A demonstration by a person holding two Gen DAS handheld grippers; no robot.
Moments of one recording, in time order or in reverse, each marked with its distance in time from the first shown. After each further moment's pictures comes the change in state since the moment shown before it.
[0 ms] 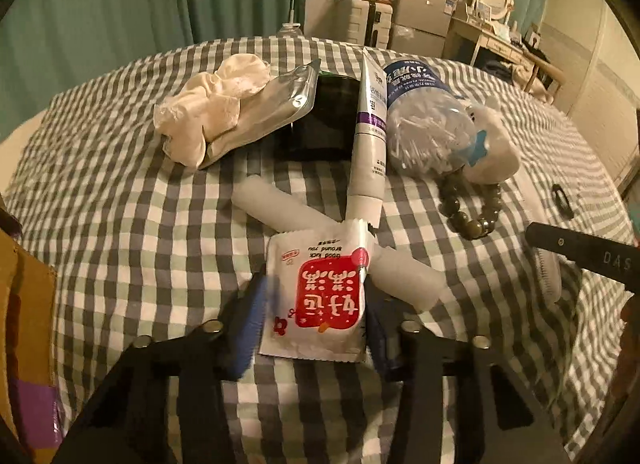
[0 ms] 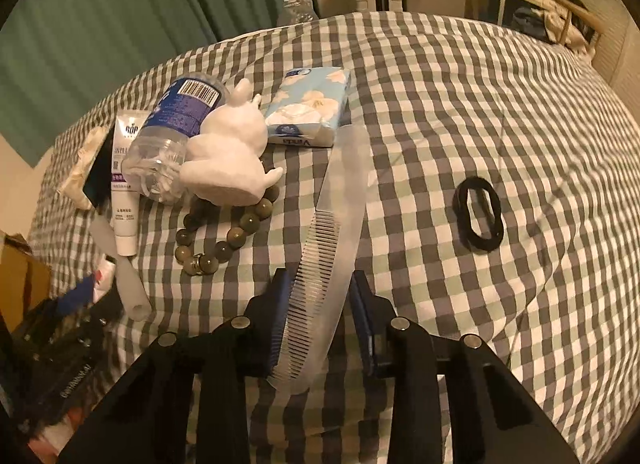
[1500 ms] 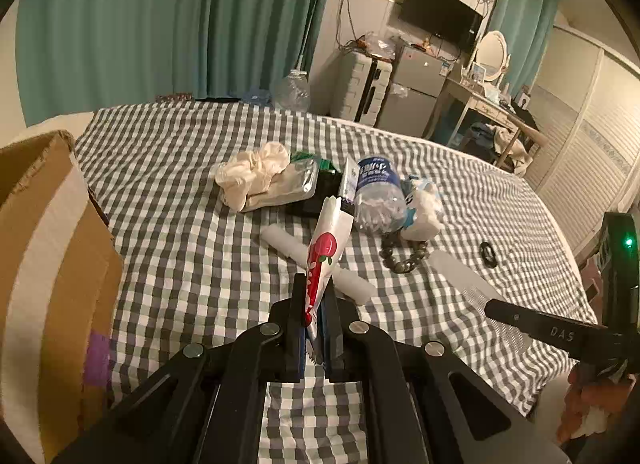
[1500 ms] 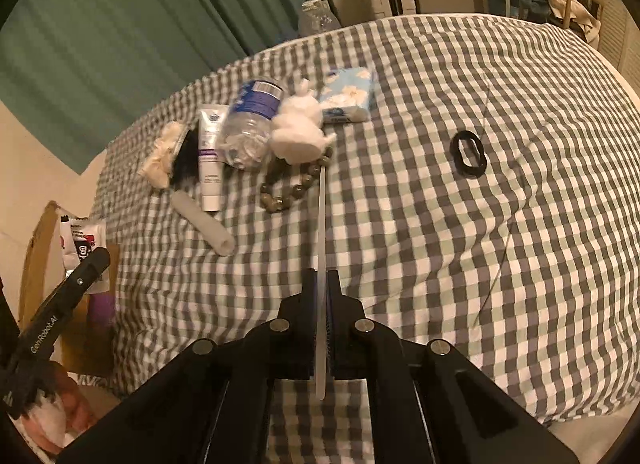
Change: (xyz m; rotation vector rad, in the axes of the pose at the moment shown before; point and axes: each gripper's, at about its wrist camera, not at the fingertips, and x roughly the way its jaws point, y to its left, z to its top) left arm -0.122 0.017 -0.008 -0.109 -0.160 -0.082; right arm -0.069 0.015 -0.023 0.051 0.000 0.149
